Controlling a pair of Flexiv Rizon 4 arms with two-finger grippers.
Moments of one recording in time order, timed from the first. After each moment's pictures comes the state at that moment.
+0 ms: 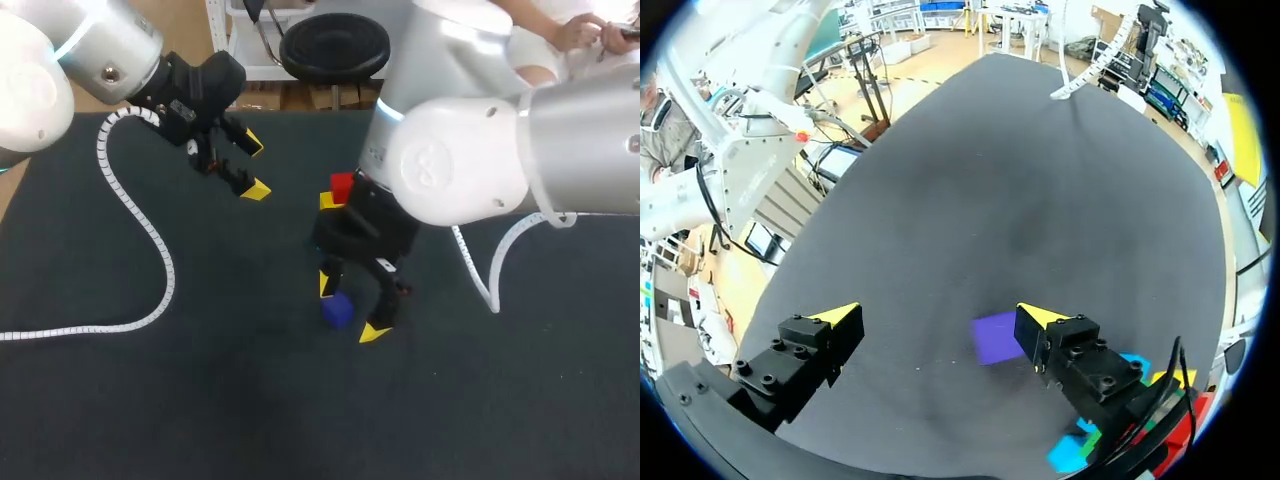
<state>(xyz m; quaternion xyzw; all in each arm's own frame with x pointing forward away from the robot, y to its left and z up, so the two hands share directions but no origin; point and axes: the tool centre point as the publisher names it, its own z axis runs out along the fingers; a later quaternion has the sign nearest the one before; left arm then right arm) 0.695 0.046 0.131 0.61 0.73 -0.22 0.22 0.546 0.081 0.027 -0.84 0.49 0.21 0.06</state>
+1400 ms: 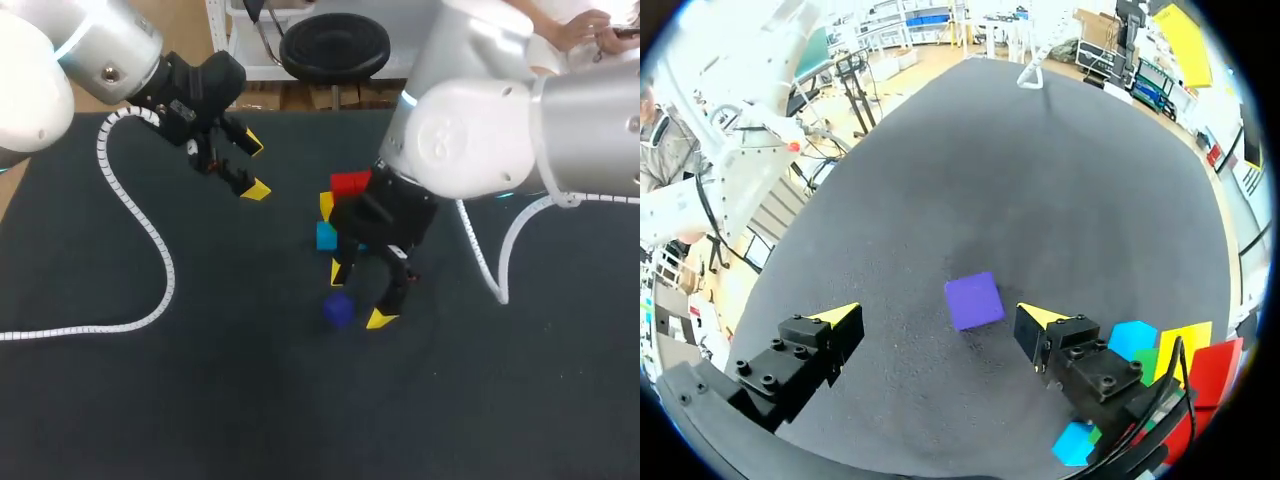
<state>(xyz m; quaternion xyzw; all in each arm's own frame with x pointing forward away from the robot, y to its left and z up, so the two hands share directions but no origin) 0.695 0.046 0.131 0.61 0.73 -0.22 0.22 0.570 0.067 0.016 -0.82 0.51 0.25 0.07</state>
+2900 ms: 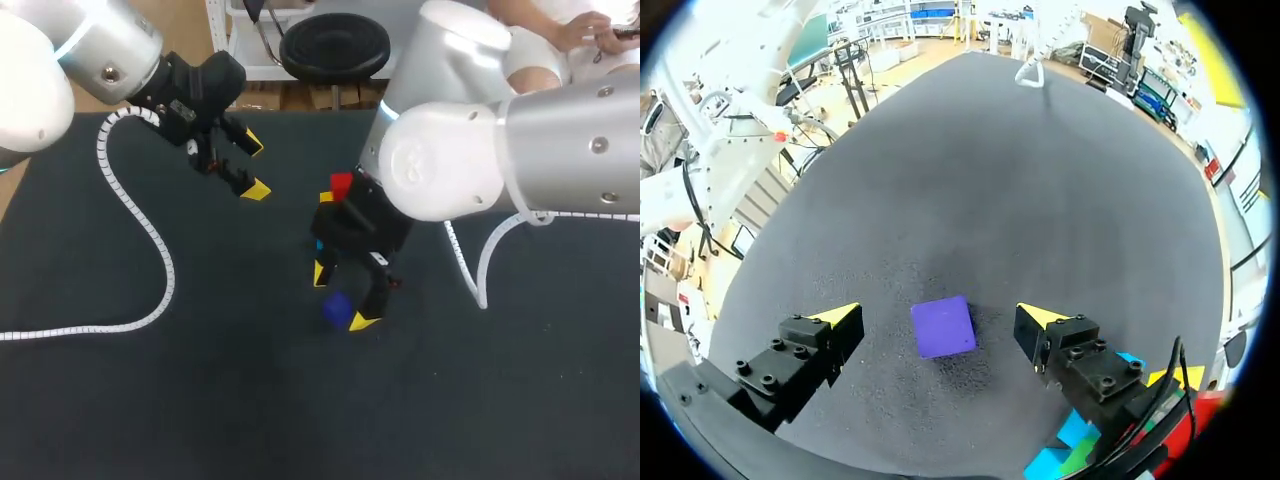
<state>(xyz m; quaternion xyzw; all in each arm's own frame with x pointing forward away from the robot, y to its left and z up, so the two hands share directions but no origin) 0.695 0.046 0.131 0.61 0.73 -0.22 0.22 0.578 0.090 0.002 -0.83 0.50 0.22 0.08</state>
